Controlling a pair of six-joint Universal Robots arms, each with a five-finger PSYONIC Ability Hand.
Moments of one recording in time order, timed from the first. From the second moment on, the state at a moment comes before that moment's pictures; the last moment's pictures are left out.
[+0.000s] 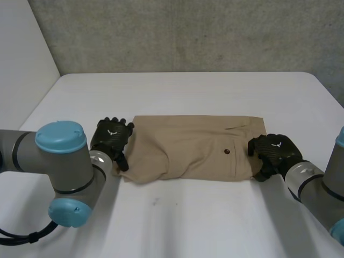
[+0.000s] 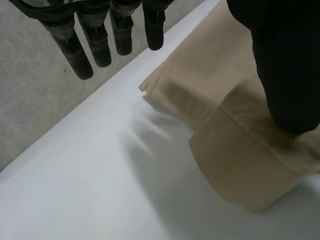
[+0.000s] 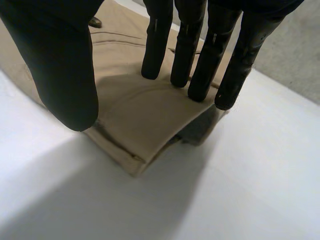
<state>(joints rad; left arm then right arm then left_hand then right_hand) 4.25 -2.16 -1.57 3.47 -1.65 3.53 1.78 -1.19 1.83 -0.26 1.34 2.80 0.21 0.22 0.23 0.22 0.05 0.55 0.65 0.65 0.64 0.45</state>
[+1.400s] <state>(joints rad) 4.26 -1.73 -1.76 3.47 -1.66 3.54 2.23 -1.10 1.42 -0.06 1.23 2.25 0.21 0.22 0.23 0.22 0.05 0.94 1.12 1.12 1.12 0.93</state>
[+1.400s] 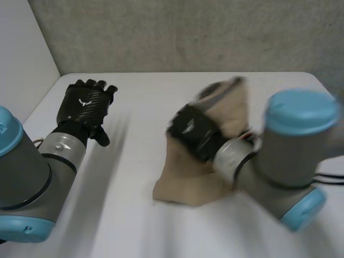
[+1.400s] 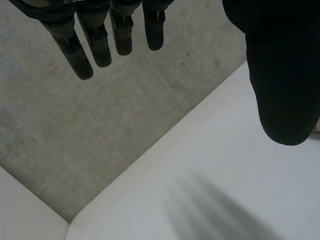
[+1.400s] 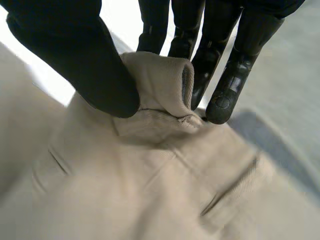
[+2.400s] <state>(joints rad) 3.98 -2.24 -1.38 3.16 -1.73 3.20 1.98 -0.97 1.40 0.10 1.41 2.82 0.21 0.22 0.23 0.22 0.05 0.15 0.22 0.22 0.23 0.06</state>
